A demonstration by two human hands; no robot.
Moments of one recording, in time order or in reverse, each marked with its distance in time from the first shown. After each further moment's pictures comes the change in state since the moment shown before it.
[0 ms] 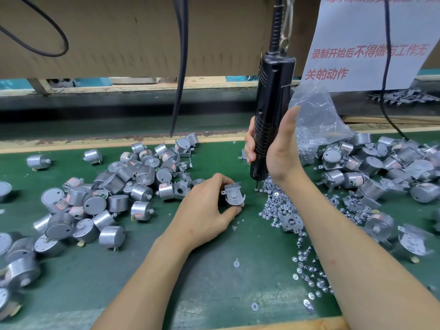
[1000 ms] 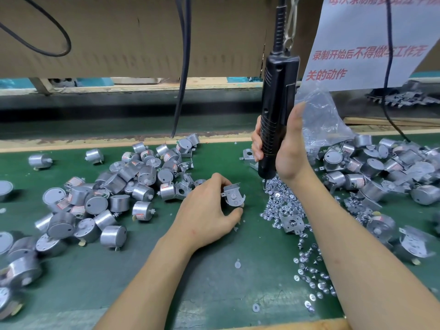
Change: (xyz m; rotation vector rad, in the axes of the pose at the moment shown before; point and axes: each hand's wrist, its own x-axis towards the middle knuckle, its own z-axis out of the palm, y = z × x) left_hand -0.002 0.002 0.001 0.017 -0.023 -0.055; right_hand 0.006 0.000 -0.014 0.056 -0.046 0.019
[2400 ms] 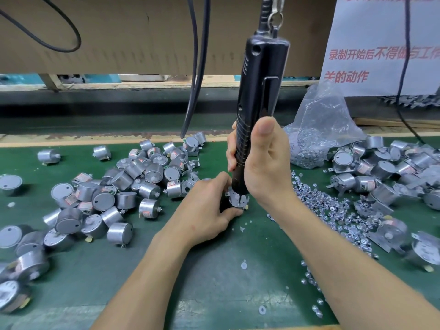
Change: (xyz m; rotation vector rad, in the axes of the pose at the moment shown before) left_hand 0.000 0.004 -0.023 -0.009 -0.027 0.130; right_hand -0.028 -0.007 0.070 -0.065 0.042 -0.176
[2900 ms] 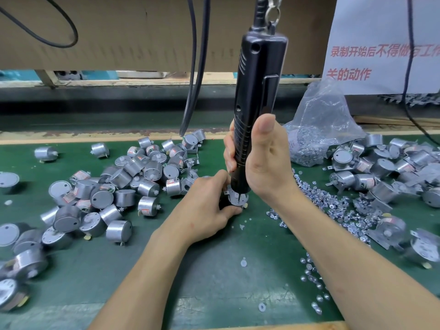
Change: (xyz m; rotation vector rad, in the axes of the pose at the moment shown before) left_hand 0.000 0.000 -0.002 -0.024 -0.022 -0.026; right_hand 0.001 -0.001 -0.001 0.020 -0.082 0.039
